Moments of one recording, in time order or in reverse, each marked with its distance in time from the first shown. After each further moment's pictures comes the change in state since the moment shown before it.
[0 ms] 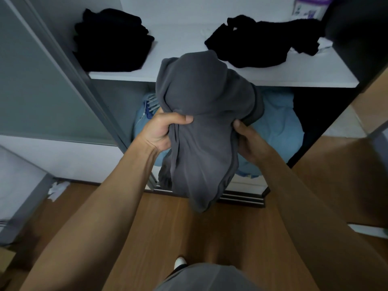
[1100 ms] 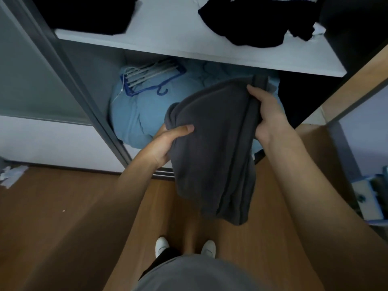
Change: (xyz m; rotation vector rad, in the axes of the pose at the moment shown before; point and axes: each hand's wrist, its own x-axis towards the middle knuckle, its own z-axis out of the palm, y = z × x) left_hand -0.023 -0.072 -0.060 0.083 0.143 -0.232; right_hand -0.007 -0.035 0.050 0.077 0.644 0.114
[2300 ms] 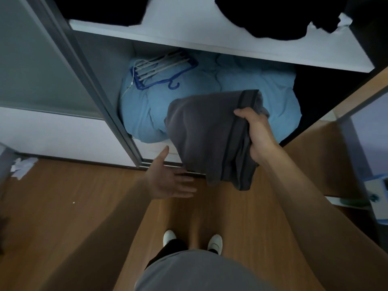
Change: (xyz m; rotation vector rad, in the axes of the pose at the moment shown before) left_hand -0.030 -0.067 -0.093 -0.361 0.028 -0.758; right_hand 0.008 0.071 0.017 -0.251 -0.003 -0.063
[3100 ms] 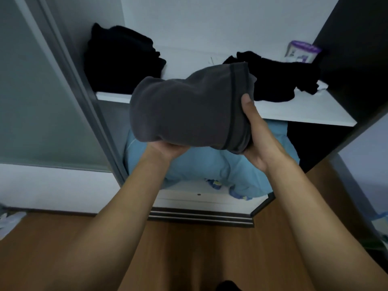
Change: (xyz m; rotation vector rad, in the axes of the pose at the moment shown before) left_hand -0.077 0.190 0.107 -0.325 -0.222 0.679; right_hand -0.003 -0.102 0.103 -0.057 -0.308 -0.220
